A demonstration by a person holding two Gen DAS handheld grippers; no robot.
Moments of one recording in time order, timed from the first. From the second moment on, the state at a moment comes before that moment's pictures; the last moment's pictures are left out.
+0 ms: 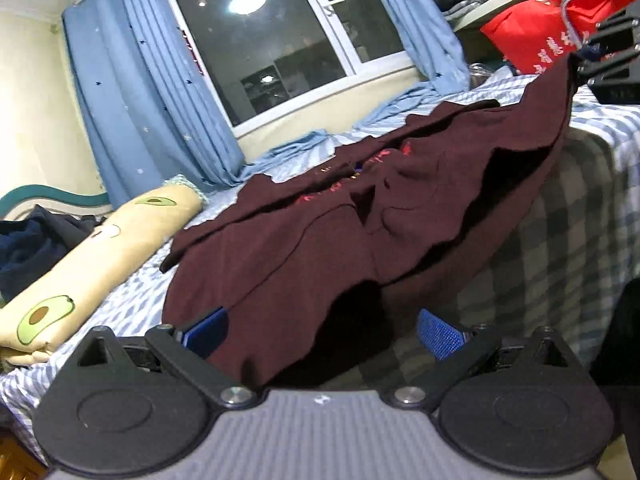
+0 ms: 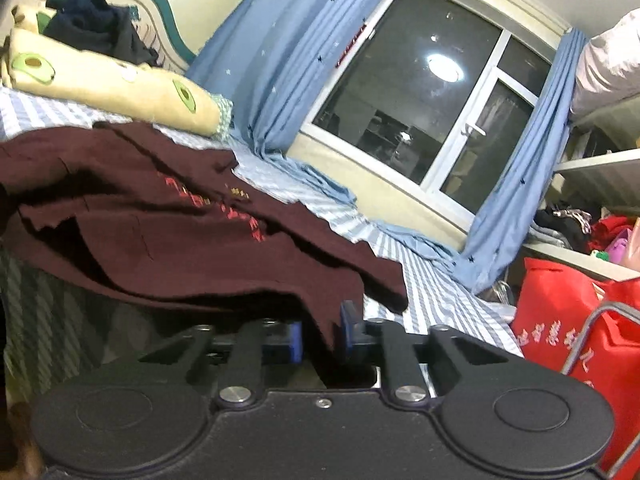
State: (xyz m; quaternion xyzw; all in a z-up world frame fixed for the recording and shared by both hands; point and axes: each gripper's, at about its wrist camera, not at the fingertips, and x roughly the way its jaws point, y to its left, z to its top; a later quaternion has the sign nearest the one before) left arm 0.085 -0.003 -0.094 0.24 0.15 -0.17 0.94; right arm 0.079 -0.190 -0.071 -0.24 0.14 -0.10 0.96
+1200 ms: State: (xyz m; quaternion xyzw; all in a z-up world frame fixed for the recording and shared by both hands) left arm 0.092 0.013 -0.065 0.34 0.09 -0.11 0.93; right arm 0.072 -0.197 -0.082 -0.18 0.16 -0.13 0.96
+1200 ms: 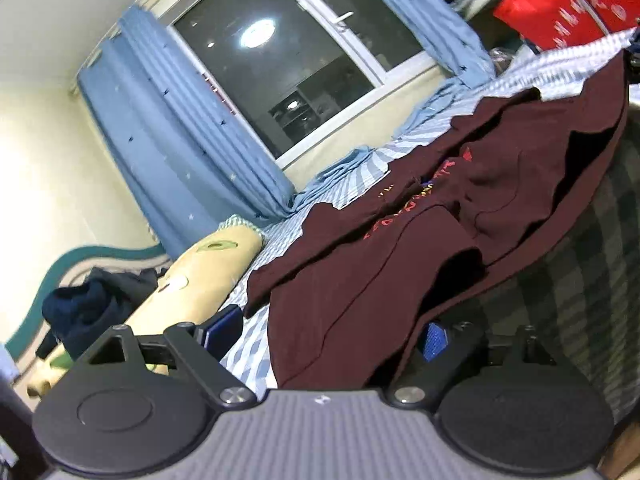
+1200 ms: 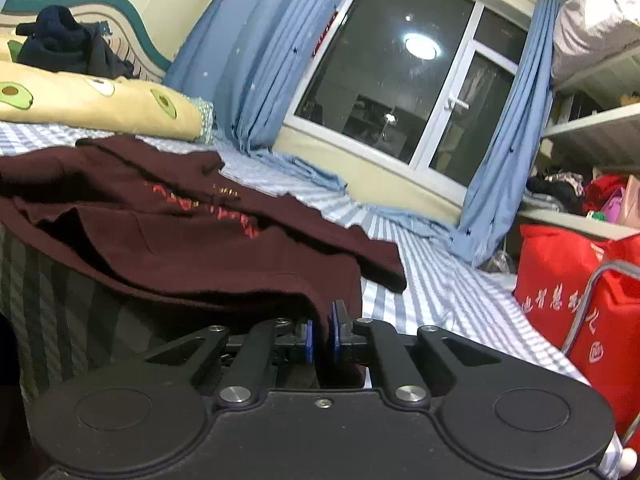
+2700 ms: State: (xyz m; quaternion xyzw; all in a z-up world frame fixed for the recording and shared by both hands) left arm -0.040 0.082 0.035 0.22 -0.02 -0.15 0.96; right arm -0.109 -0.149 -0.020 -0.18 0.00 -0.16 0.97
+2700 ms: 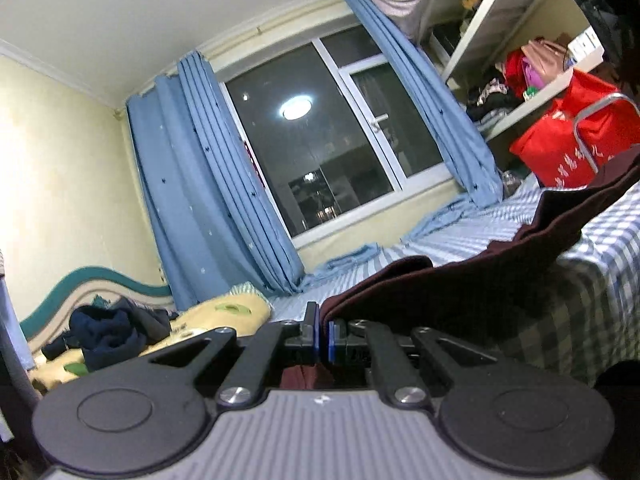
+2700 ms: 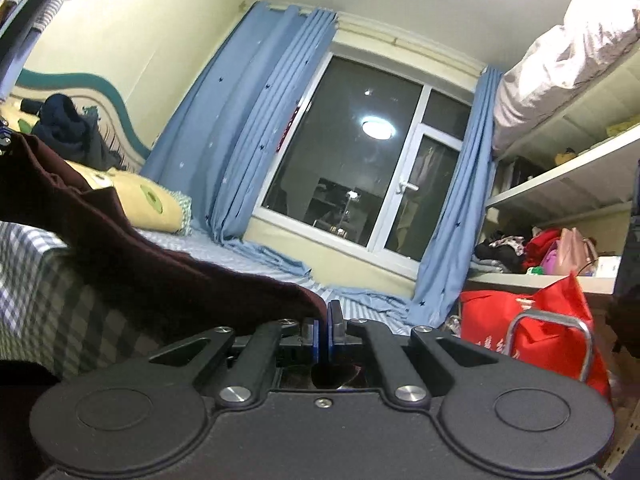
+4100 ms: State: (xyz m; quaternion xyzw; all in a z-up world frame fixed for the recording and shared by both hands) left arm 0.474 -0.105 -0.017 0.37 0.21 -0.18 0.89; right arm 0.436 -0.292 -0.036 -0.20 0.26 -0.08 0.94
